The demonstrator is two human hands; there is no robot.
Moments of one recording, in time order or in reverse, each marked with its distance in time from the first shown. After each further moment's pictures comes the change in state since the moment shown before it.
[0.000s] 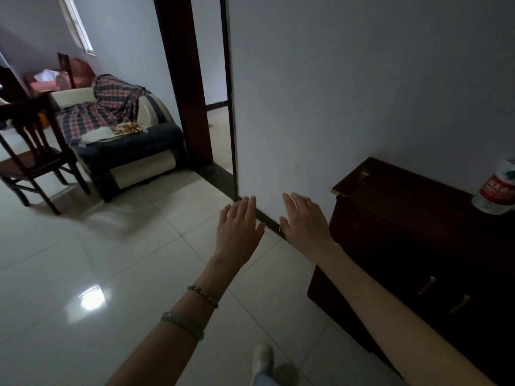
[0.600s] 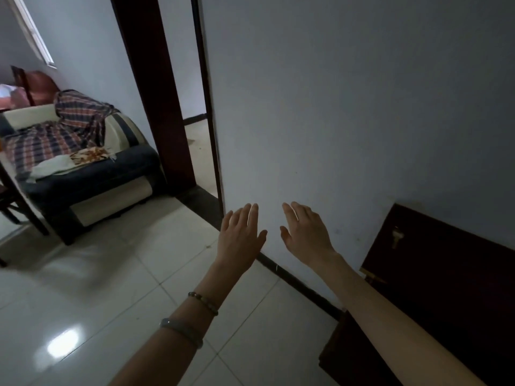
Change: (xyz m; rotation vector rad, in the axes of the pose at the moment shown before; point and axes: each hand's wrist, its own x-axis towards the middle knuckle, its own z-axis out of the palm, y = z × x) left_hand 0.291 -0.067 0.116 -0.036 -0.020 0.095; right_hand 0.265 0.108 0.095 -0.058 -0.020 0.094
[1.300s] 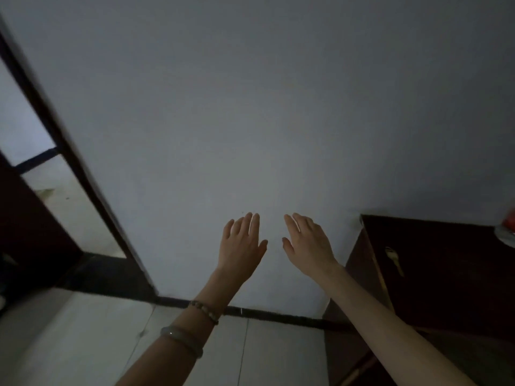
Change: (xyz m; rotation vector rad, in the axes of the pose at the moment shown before) left_hand 0.280 -0.027 0.127 -0.157 -0.065 0.570; right_hand 0.175 0.092 0.065 -0.178 -0.003 0.544
